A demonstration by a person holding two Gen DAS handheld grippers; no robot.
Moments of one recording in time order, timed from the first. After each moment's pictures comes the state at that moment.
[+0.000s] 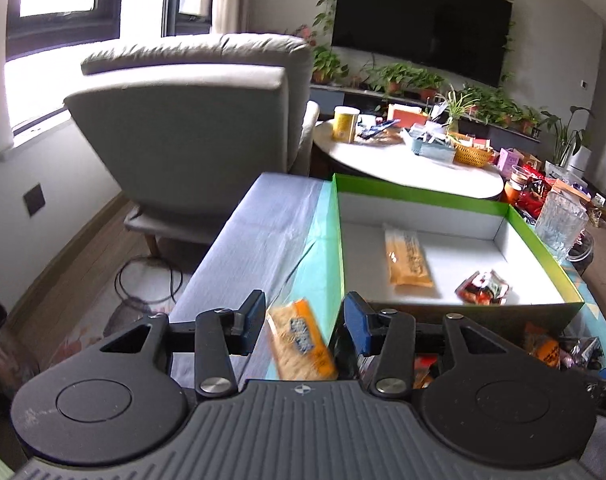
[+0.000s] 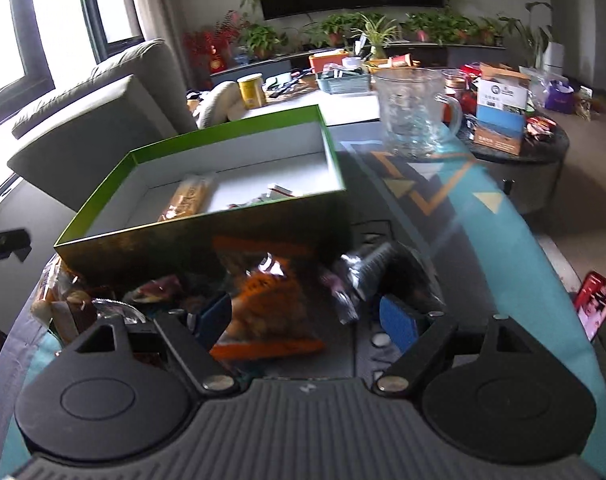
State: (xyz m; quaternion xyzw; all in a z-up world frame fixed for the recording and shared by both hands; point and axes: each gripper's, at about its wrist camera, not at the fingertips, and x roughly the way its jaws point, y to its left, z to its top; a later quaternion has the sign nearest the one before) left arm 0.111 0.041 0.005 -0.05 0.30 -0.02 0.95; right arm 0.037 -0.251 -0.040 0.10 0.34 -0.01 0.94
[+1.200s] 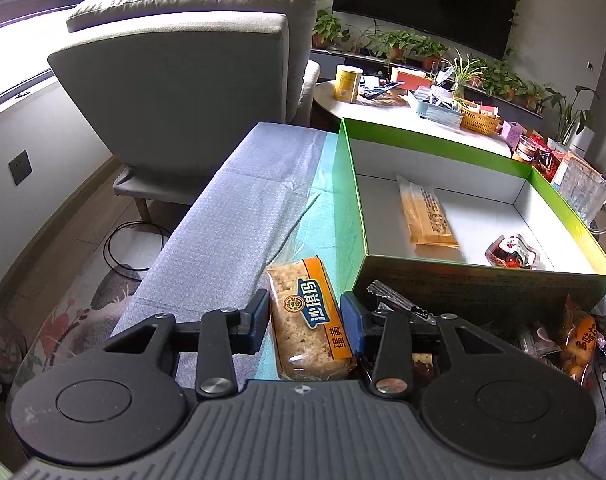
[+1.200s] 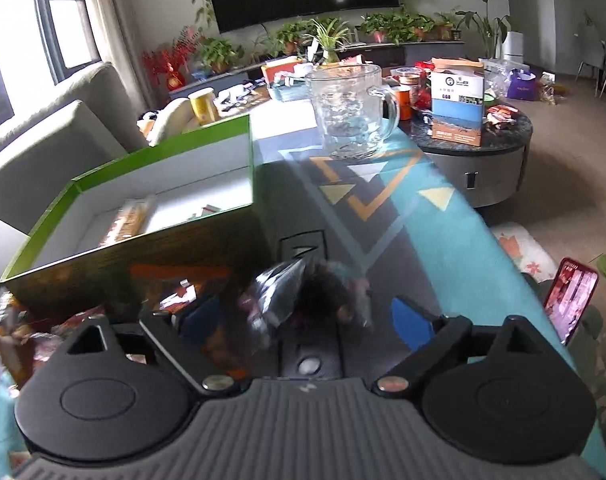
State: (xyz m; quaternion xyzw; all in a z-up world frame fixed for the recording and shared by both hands) left arm 0.144 0.041 -0.038 -0.05 0.35 -0.03 0.94; right arm 0.056 -0.290 -0.056 0.12 0.33 -0.07 0.94
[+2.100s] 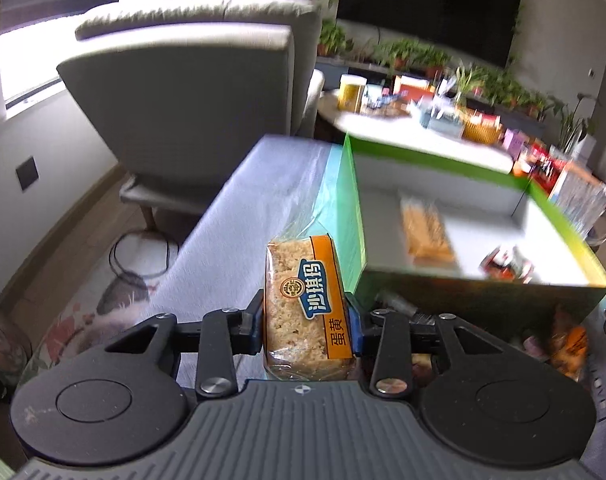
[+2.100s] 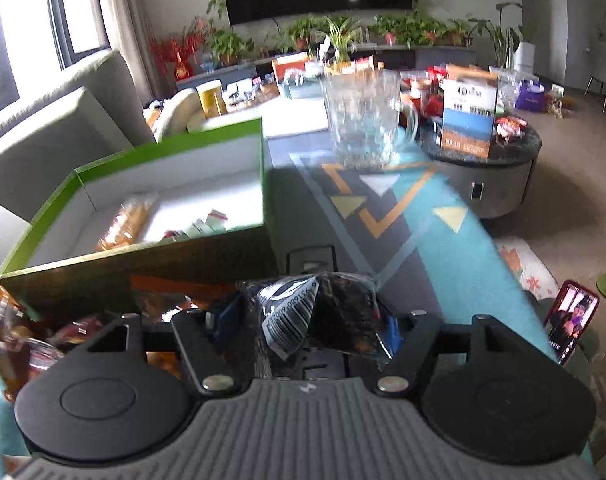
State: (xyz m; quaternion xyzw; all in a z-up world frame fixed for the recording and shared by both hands) left arm 0.132 0.044 -0.017 -0.05 0.32 -0.03 0.94; right arm 0.052 -0.278 -0.035 0.10 0.31 -0.05 0.94
